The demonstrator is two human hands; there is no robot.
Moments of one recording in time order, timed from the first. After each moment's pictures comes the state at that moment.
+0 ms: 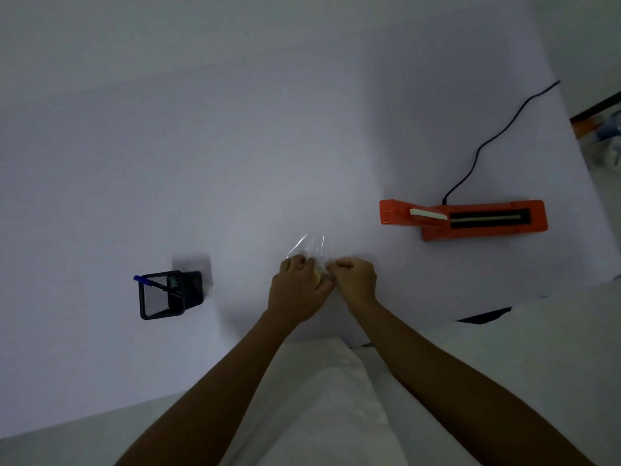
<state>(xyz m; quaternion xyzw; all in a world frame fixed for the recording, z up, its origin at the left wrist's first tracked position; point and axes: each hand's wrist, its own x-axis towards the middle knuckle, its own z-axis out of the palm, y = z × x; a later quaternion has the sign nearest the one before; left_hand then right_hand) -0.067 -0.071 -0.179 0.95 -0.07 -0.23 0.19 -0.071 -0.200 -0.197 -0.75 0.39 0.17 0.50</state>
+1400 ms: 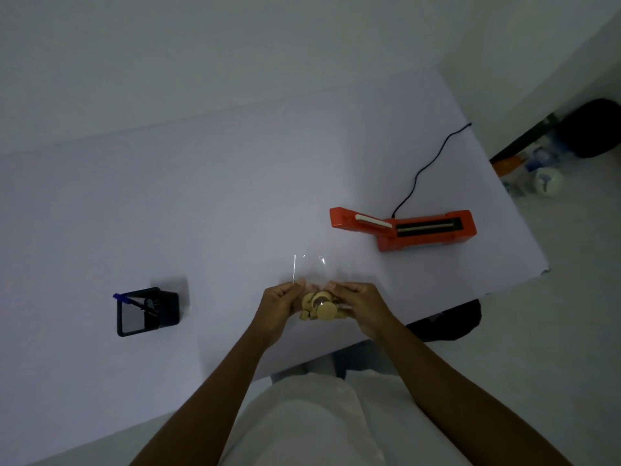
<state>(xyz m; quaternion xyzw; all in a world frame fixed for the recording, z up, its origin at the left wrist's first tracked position) -0.096 -0.087 -0.134 0.61 0.11 -0.33 0.71 -0.127 -0.277 -0.129 -0.60 0.30 0.23 0.71</state>
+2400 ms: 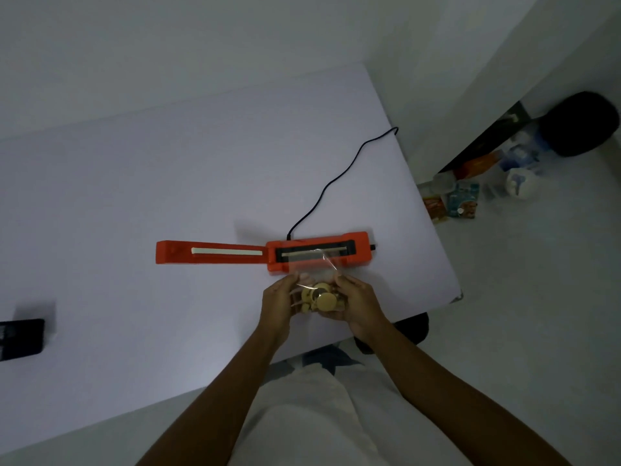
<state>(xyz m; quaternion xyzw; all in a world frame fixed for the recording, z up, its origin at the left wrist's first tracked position) -0.083 -0.385 -0.146 0.60 0.28 -0.29 0.69 -0.107 -0.540 -0.140 -0.52 0.40 0.21 0.73</state>
